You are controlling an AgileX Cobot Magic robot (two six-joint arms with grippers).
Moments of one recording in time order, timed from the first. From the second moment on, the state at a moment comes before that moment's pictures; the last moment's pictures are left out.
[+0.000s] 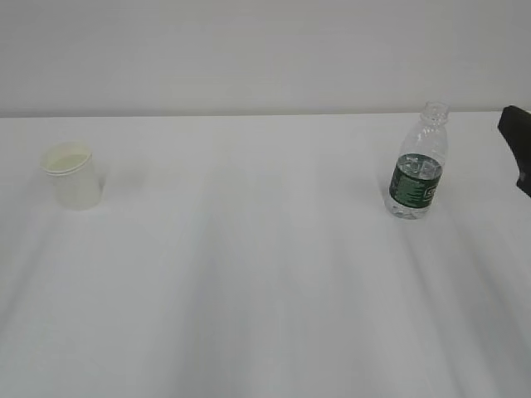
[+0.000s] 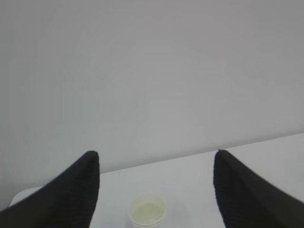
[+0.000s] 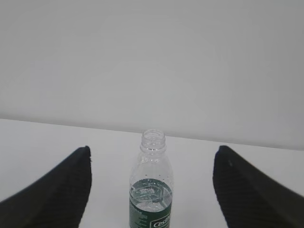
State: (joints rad) left arm -0.15 0.59 -0.49 0.12 -0.02 -0.05; right arm 0.22 1.07 -0.30 0.14 -0.61 -0.22
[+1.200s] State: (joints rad) left arm -0.15 0.33 -0.57 0.10 0.52 -0.05; right arm 0.22 0.62 -0.33 0.13 -0.03 -0.31
